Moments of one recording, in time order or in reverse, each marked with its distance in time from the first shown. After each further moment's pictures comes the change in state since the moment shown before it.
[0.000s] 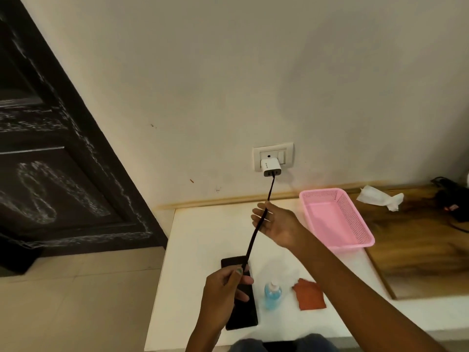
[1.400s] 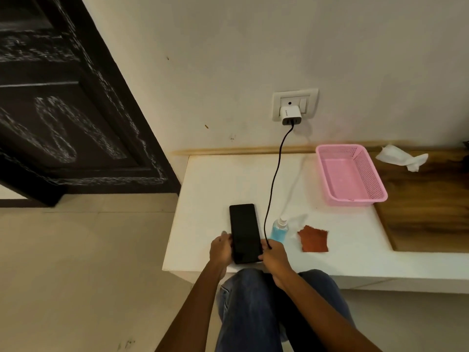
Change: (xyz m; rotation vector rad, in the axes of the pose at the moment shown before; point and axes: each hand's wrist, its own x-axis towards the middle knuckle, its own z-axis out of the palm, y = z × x) left_hand 0.043 -0.118 -0.001 -0.165 0.176 -0.446; right_hand -0.047 0.182 -0.063 -0.919 0.292 0.078
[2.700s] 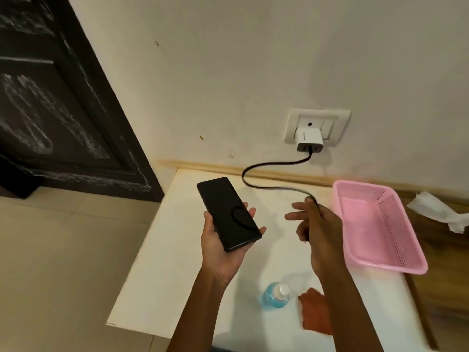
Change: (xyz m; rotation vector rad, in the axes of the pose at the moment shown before) left_hand 0.054 0.088 0.061 -1.222 -0.603 0.102; right_hand 0.071 -0.126 -0.100 0.448 0.165 -0.441
